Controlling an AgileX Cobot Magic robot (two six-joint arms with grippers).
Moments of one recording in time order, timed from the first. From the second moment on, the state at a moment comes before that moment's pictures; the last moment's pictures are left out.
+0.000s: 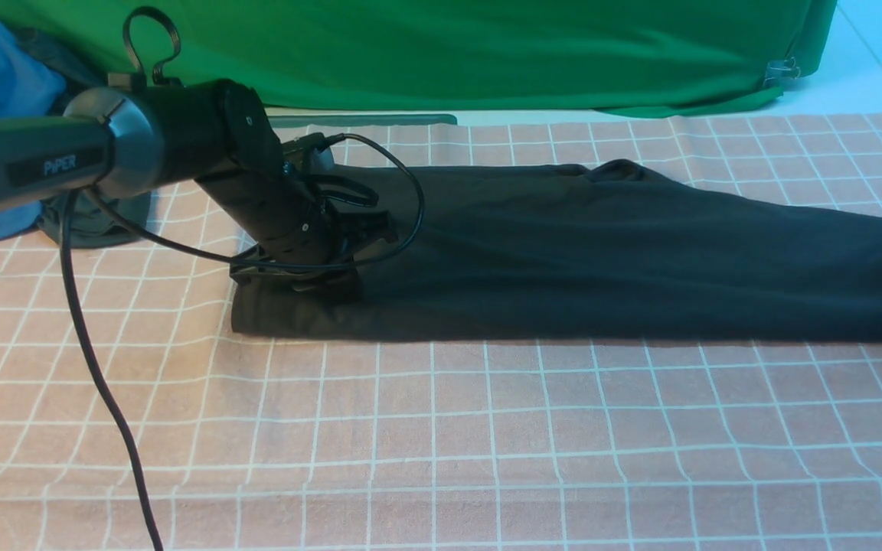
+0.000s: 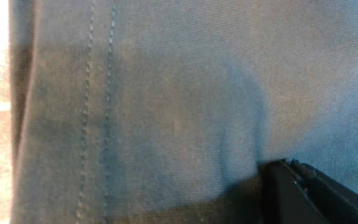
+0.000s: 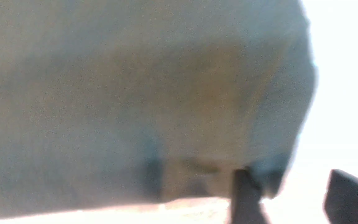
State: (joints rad) right arm -0.32 1.99 -1.52 -0.07 1.00 -0.14; left arm -0.21 2.05 -1.47 -0.30 0.76 -0.12
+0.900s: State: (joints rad) right arm -0.32 2.23 -1.74 0.09 1.08 -0.10; left arm -0.21 1.80 -1.47 -0.27 0.91 -0.15
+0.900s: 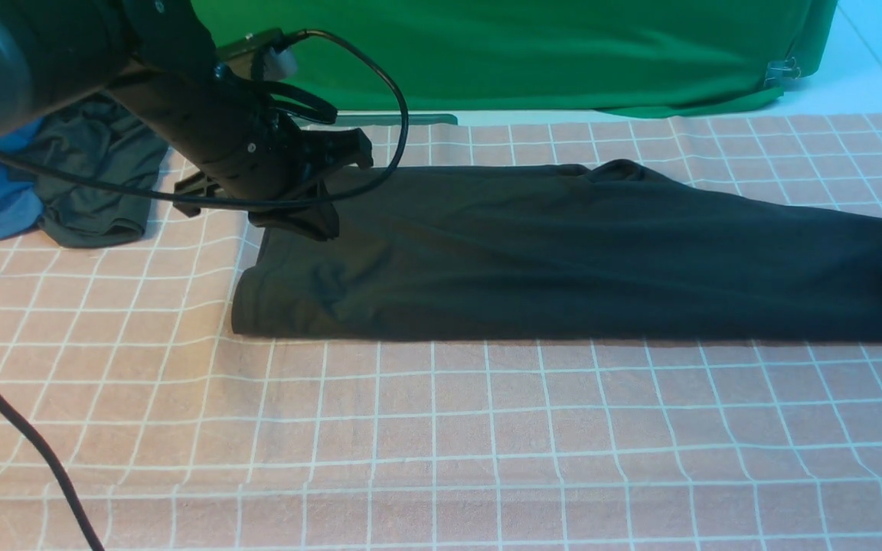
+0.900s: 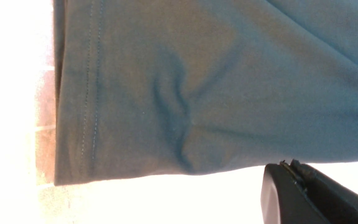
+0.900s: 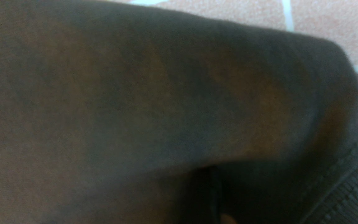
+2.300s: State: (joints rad) right arm 0.02 2.10 -2.23 0.19 1.20 -0.03; left arm -0.21 1.62 -1.47 -0.13 0.99 -0.25
